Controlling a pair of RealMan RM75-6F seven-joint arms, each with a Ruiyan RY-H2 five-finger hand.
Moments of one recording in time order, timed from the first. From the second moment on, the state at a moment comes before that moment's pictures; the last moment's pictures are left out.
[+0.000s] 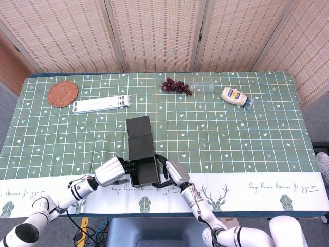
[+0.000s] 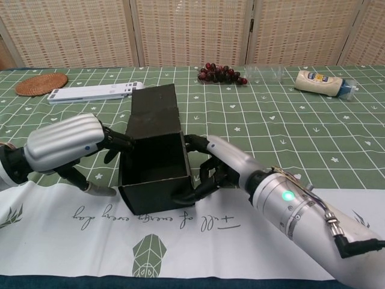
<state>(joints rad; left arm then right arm) -0.68 -1.91 0.20 -0.39 1.88 1.58 -0.55 0.62 -1.99 0.22 -1.32 -1.21 0.96 0.11</state>
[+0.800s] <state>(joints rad) -0.69 -1.89 0.23 -0.42 1.88 1.57 -0.56 0.60 -1.99 0.22 -1.34 -1.22 0.98 0.13</state>
